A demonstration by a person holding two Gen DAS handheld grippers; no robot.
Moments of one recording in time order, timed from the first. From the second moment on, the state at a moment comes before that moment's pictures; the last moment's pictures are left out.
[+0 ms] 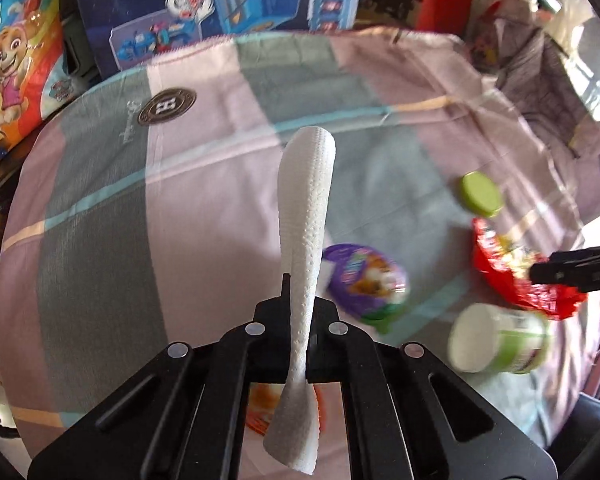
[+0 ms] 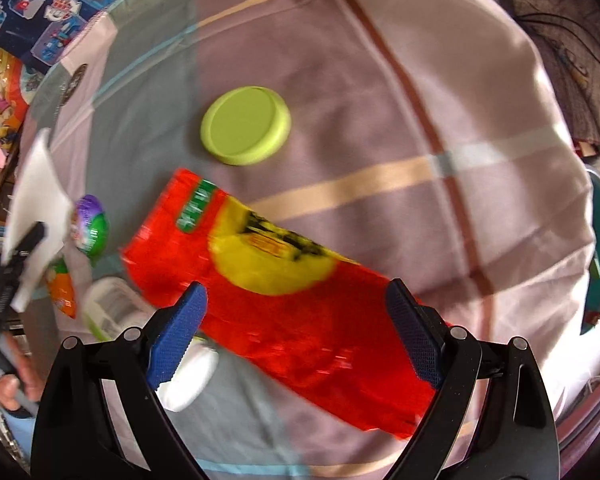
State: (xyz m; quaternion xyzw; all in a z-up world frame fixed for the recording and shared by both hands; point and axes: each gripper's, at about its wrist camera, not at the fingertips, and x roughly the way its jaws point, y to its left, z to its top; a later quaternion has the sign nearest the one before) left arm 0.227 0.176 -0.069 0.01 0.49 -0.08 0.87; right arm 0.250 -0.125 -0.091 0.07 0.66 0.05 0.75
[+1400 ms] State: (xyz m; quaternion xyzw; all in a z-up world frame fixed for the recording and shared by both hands) left arm 0.207 -0.013 -0.024 -0.01 0.50 -0.23 0.84; right arm 0.227 -0.254 -0.068 0.09 0.56 0.08 0.82
